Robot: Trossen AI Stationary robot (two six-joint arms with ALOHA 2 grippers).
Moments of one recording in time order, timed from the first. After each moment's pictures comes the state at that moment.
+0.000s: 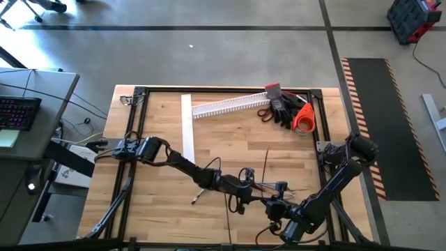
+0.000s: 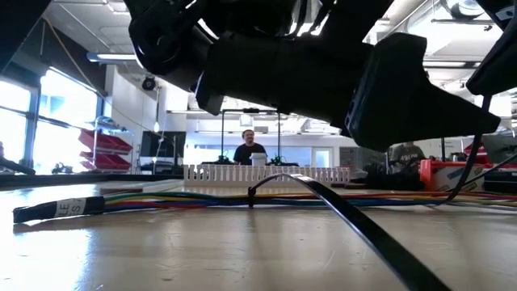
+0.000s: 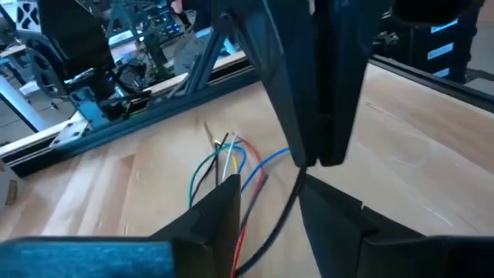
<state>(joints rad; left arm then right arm) -0.32 2.34 1.38 0.72 -0.15 0.28 0.91 1.81 1.16 -0.71 0.82 0.80</state>
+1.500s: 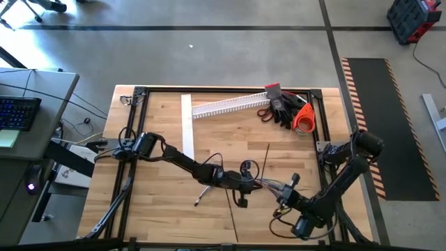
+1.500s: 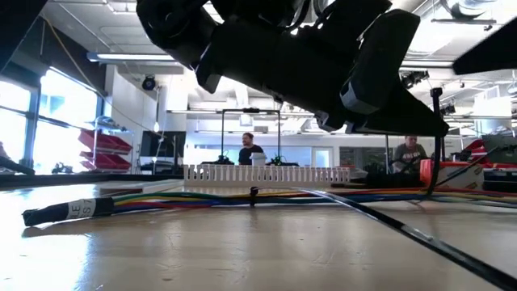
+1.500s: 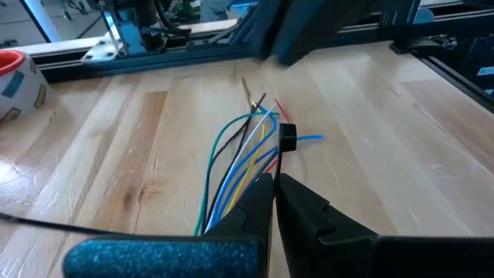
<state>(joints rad) -0.29 2.26 1.38 0.52 -0.22 0.01 0.97 1.73 0.98 -0.74 1.17 1.36</state>
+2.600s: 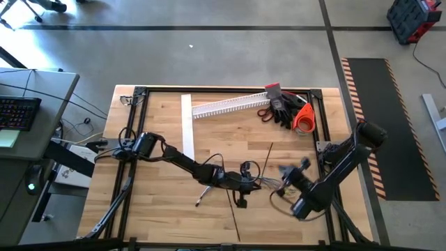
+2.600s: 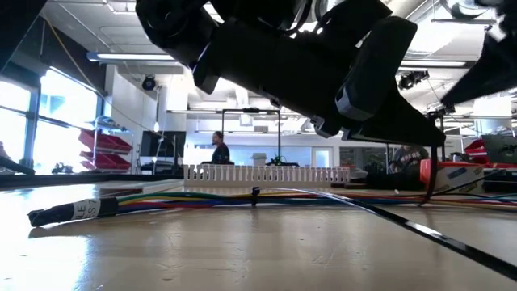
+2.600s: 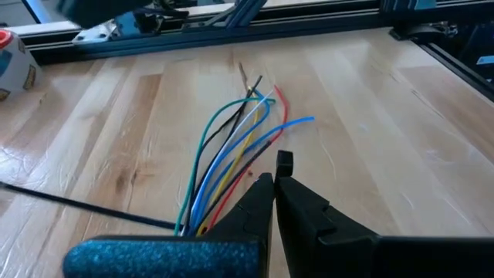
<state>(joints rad) -0.29 2.26 1.38 0.48 -0.21 -0.02 0.87 1.59 0.89 -1.15 0.99 1.73</state>
